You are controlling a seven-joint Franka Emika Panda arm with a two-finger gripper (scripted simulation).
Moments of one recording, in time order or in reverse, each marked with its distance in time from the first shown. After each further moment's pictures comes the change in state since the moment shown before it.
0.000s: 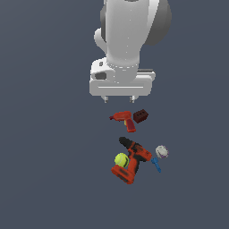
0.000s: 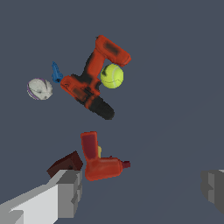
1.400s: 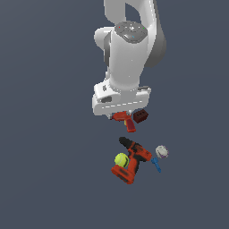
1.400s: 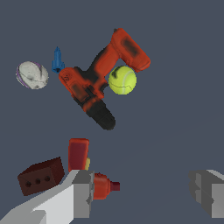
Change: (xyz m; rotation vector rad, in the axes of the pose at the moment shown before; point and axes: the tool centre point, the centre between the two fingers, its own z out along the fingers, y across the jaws) arm 0.025 -0.003 0.056 -0.027 0.015 -0.222
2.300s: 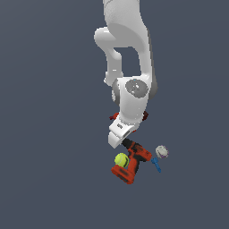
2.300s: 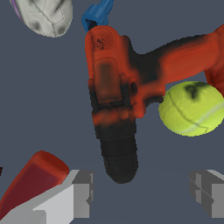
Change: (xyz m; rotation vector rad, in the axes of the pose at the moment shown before) arm 0.036 -0.033 0.138 -0.033 0.060 -0.555
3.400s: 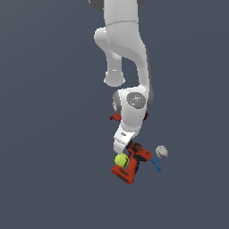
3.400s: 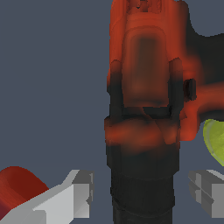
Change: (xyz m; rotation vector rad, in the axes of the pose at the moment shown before) arm 0.009 -0.013 0.055 -0.003 0.027 -0.159
